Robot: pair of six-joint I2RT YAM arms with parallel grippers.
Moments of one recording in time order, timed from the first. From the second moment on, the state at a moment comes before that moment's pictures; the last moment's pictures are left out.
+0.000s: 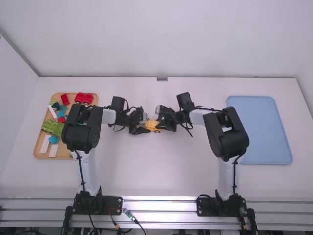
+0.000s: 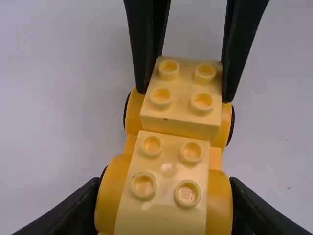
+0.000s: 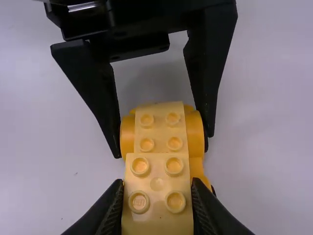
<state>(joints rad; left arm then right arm) -0.08 2.15 1.11 -0.14 0.96 1.18 0.36 2.14 1.19 -0.15 -0.86 -0.91</state>
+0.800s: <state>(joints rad) -0.08 2.15 1.11 -0.15 0.97 1.17 0.37 2.14 1.19 -0.15 -0.82 -0.94</state>
